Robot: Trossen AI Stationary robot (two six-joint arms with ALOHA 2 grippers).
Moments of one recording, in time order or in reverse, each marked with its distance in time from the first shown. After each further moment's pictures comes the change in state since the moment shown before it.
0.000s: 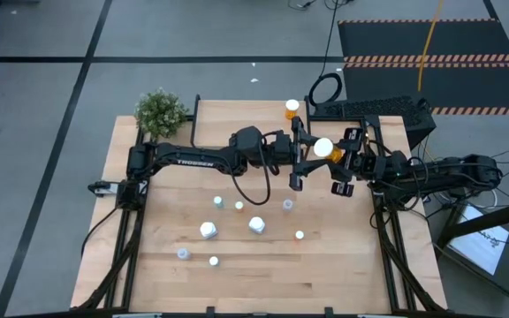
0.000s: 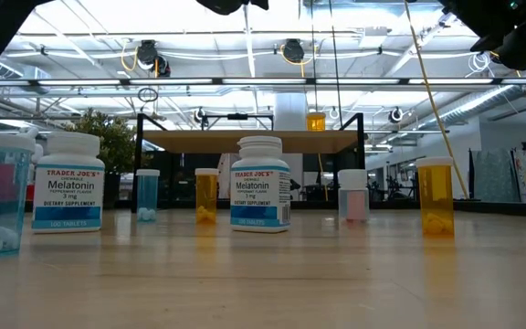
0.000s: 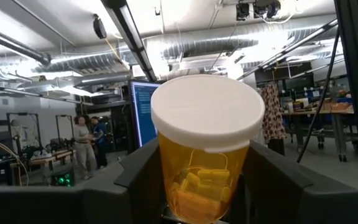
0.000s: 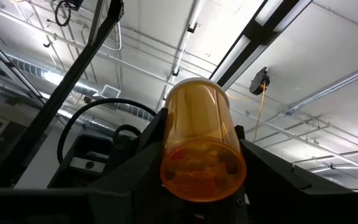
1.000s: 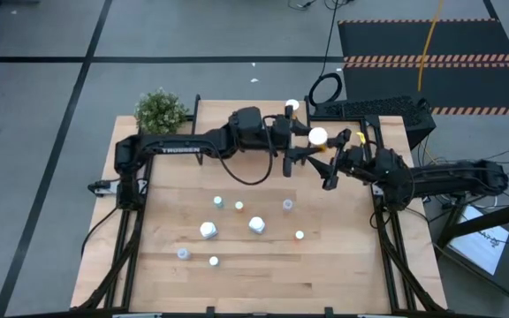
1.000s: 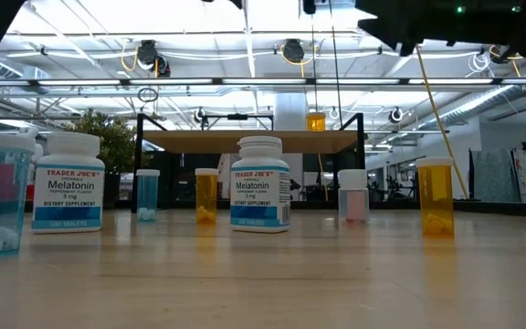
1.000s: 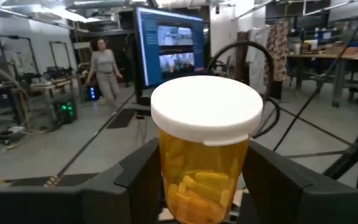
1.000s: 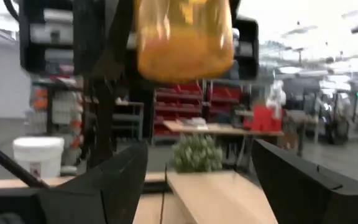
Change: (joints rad) left arm 0.096 -0.123 -0.002 -0.430 0.041 -0.023; right arm 0.001 -0.185 -0.001 -0.677 0.308 0.186
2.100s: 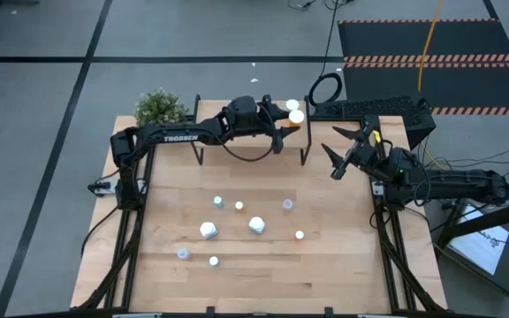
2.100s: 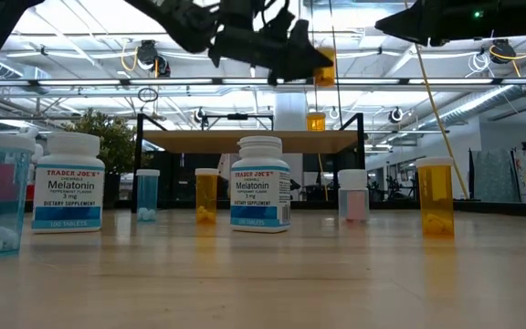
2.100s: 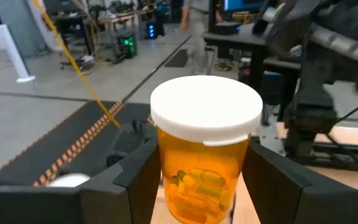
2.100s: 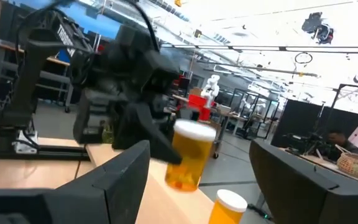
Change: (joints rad) left arm 0.195 -0.021 -0.261 0.006 -0.086 0.001; right arm -0.020 -0.263 0.001 -0.303 0.212 -0.279
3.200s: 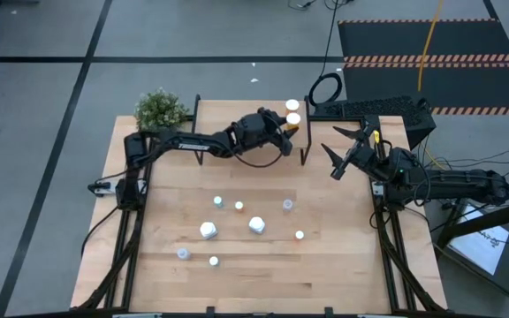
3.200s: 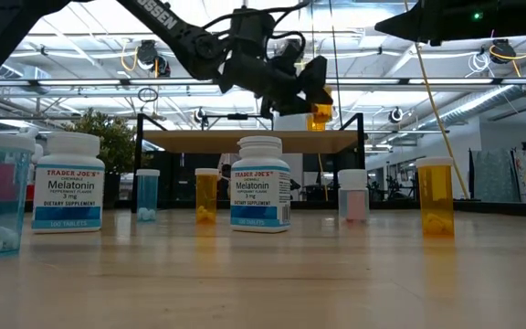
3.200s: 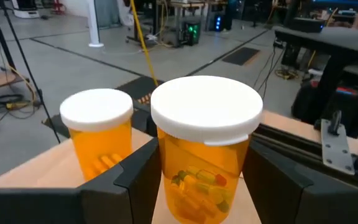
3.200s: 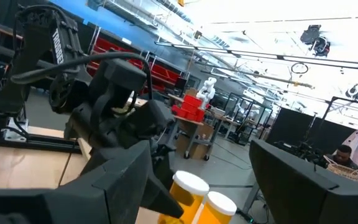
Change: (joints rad) left arm -0.048 0.121 -0.064 0.153 -0.339 -0.183; right arm 0.000 0.000 0.000 0.001 0.001 -0.080
